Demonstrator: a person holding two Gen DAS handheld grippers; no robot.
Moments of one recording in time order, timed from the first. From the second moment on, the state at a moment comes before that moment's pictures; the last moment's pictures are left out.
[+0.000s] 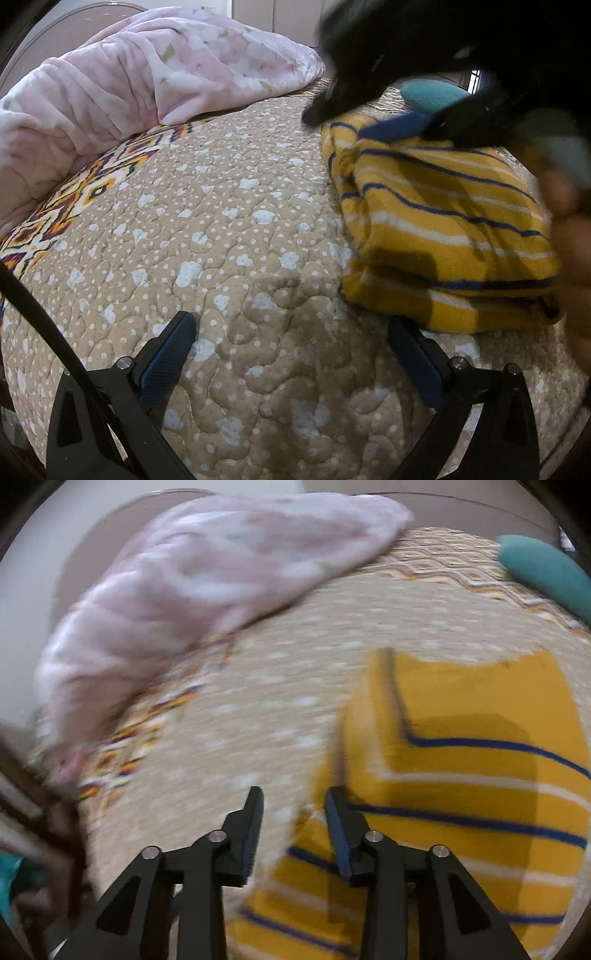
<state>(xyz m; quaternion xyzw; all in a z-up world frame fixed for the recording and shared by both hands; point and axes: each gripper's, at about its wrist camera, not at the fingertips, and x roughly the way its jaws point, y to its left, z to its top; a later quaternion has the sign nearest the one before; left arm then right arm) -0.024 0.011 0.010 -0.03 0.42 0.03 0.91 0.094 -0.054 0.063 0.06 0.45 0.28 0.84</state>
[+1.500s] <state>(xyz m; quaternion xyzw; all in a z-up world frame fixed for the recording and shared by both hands) -0.026 0.004 0.007 -0.03 0.43 0.05 0.90 -0.087 -0.205 -0.002 0.02 0.39 -0.05 0.92</state>
